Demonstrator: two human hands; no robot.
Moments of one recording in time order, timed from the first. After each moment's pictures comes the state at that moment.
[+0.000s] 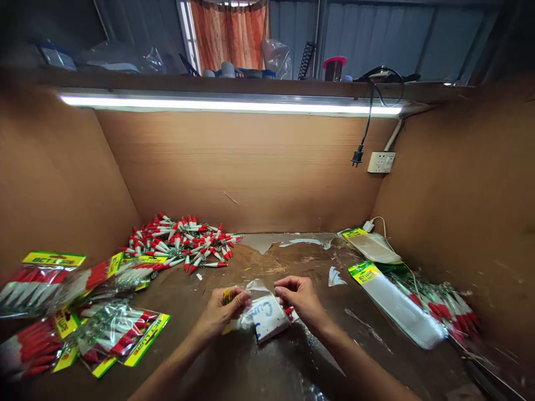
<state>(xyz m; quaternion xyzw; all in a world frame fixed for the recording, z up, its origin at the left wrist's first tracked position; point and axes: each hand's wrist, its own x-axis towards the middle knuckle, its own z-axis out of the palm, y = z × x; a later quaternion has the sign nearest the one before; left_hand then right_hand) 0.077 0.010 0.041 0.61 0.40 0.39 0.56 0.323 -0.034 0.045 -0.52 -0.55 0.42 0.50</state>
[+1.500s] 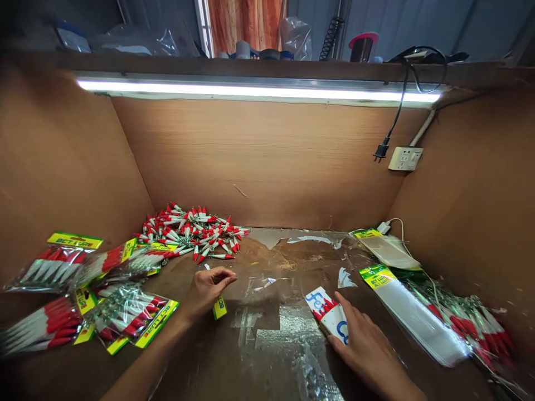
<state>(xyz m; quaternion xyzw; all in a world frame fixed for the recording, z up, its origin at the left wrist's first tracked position) 0.031 0.038 0.045 0.77 0.45 0.38 0.24 0.423 -0.113 -0.006 -0.72 -0.67 0.10 0.17</state>
